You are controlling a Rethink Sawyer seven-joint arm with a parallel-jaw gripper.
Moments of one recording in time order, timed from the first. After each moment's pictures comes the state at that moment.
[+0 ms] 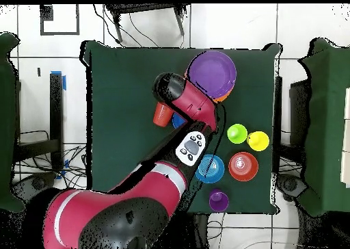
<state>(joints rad) 0.09 -0.12 -0.53 1.25 0.83 0.61 2.78</state>
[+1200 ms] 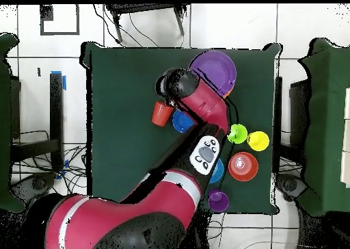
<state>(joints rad) 0.04 -0.22 -0.49 1.29 0.81 0.81 2.78</state>
